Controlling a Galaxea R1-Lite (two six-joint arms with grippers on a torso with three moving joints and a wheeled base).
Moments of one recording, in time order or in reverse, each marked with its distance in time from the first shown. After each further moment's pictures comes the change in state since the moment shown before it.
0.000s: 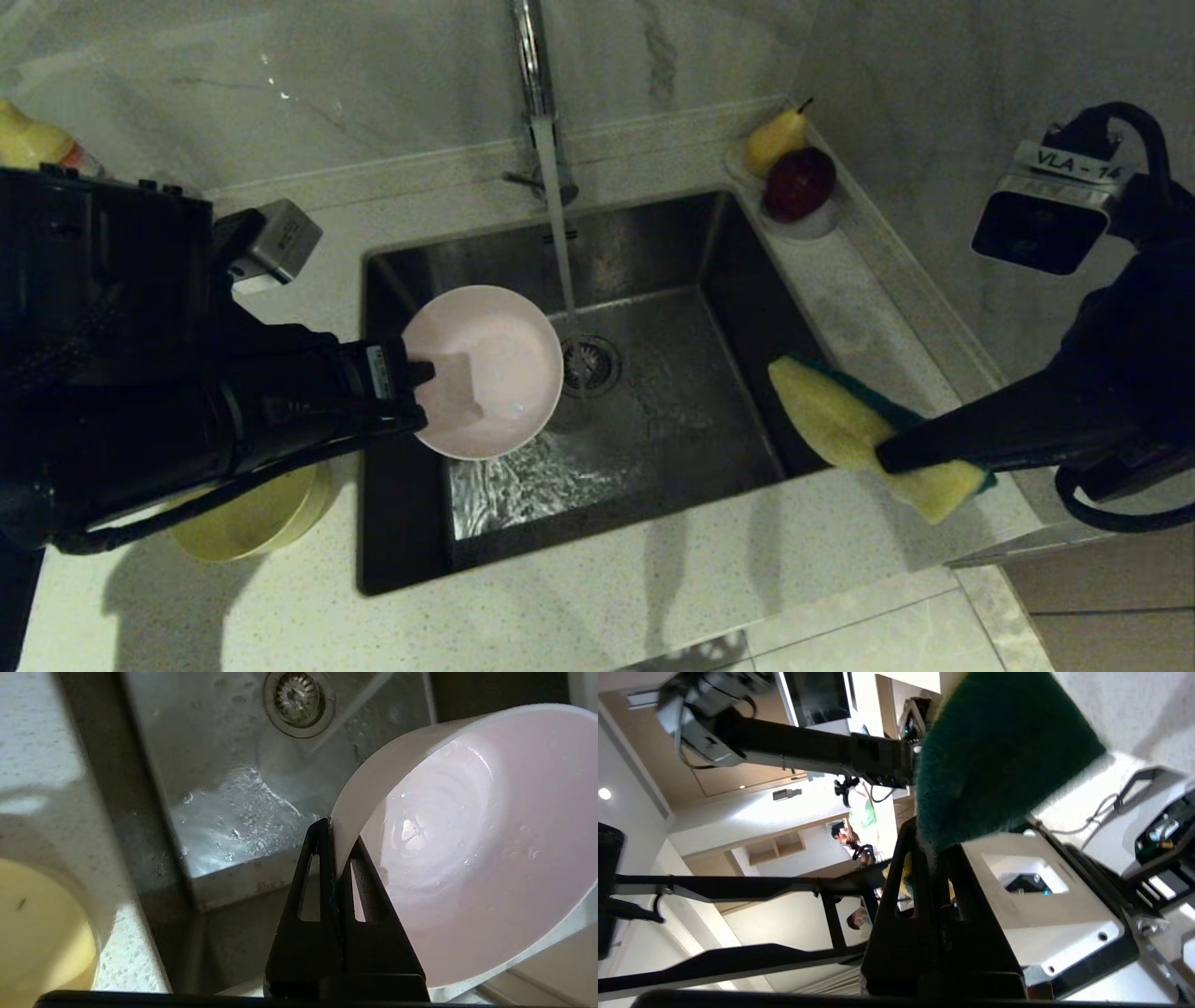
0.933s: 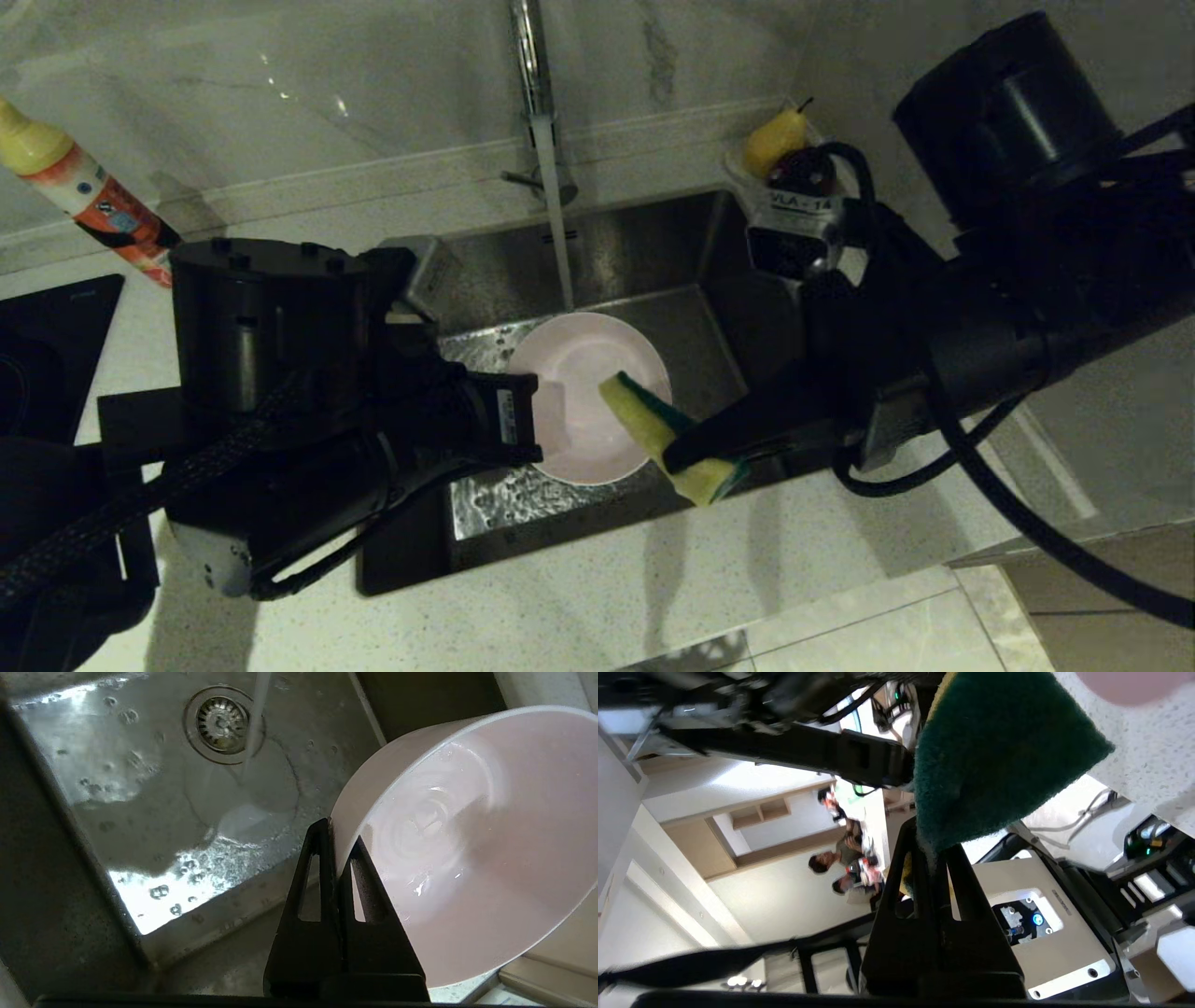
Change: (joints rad) left arm -0.165 0.135 0.070 -0.305 0.067 0.111; right arm 0.169 0.278 -0.224 0.005 -0.090 -0.007
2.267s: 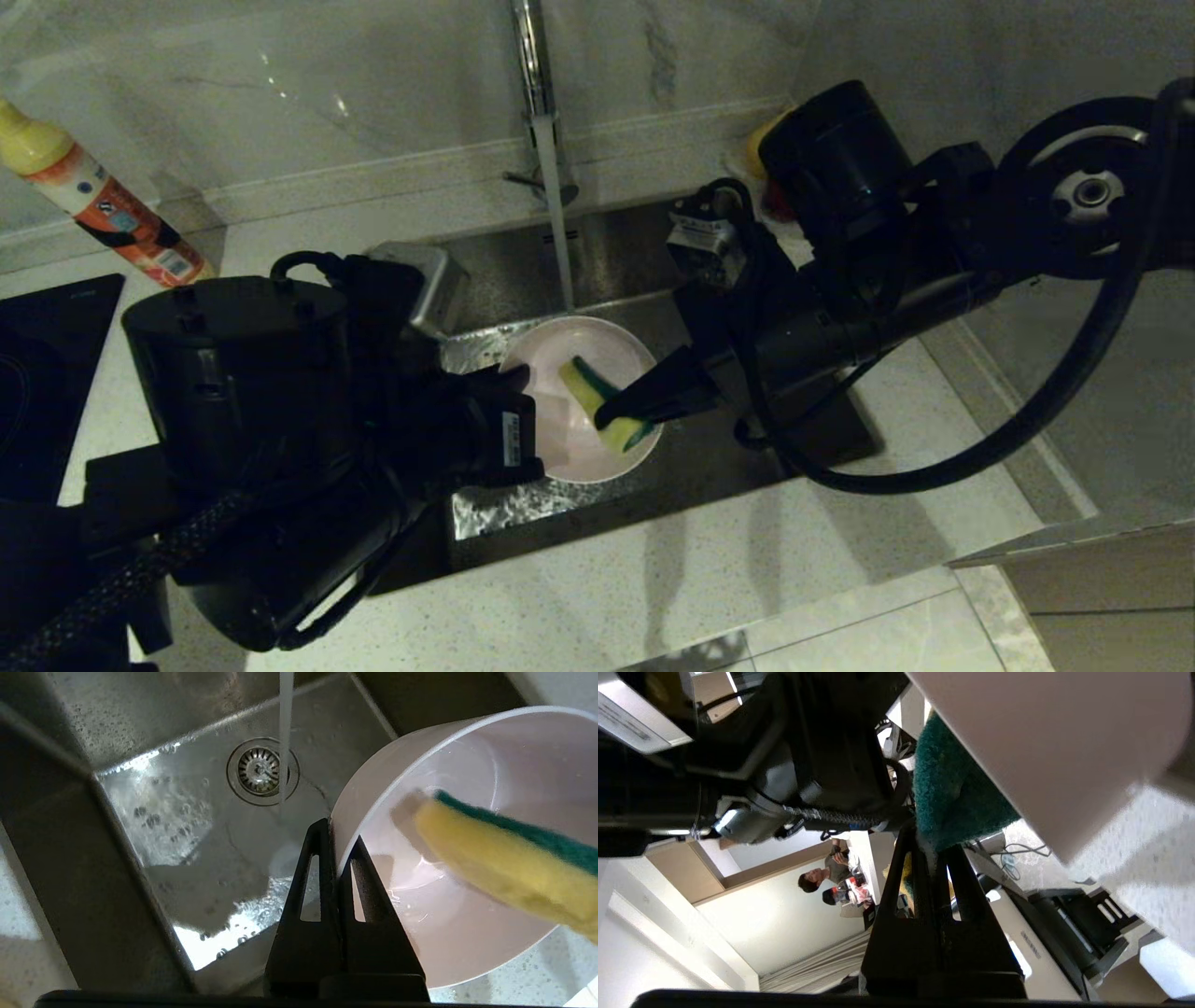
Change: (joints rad) left arm -0.063 -0.004 0.112 -0.227 0.156 0.201; right arm -0.015 0.224 -0.209 0.005 -0.051 0.002
